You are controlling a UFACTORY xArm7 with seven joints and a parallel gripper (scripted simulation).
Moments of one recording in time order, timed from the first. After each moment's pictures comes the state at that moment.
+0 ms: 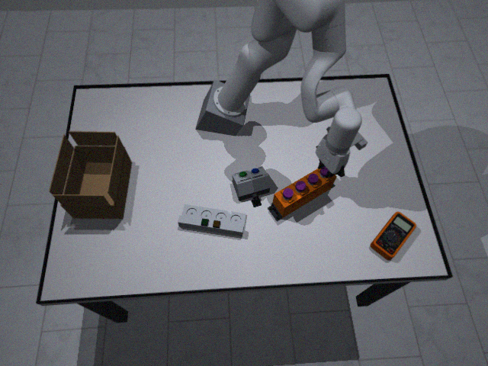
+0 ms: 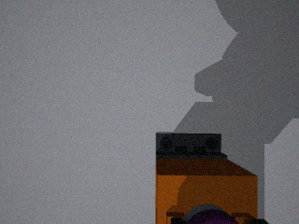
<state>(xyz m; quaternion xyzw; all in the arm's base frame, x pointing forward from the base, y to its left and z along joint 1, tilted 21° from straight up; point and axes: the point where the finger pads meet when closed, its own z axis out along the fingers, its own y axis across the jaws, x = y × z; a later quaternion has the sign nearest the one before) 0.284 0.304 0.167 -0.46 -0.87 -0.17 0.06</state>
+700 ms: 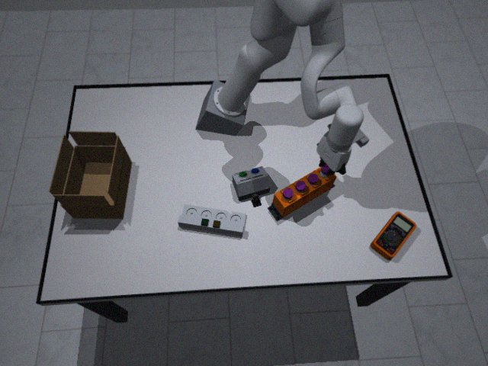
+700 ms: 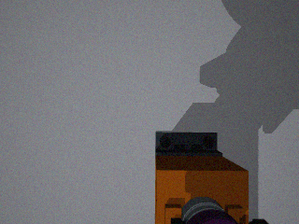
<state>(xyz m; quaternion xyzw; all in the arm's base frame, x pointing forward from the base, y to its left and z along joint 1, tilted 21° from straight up) 0.283 0.299 0.181 -0.46 -0.87 -0.17 0.06</state>
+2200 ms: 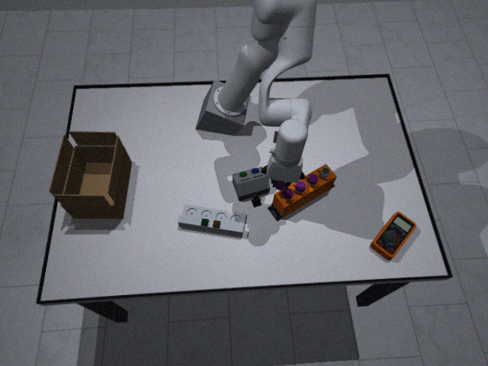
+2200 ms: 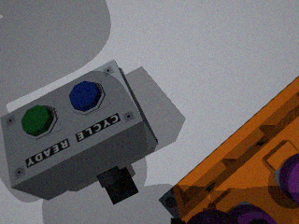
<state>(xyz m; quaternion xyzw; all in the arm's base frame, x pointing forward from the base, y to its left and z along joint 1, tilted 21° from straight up) 0.358 0.143 0.148 -0.07 -0.98 -0.18 -0.02</state>
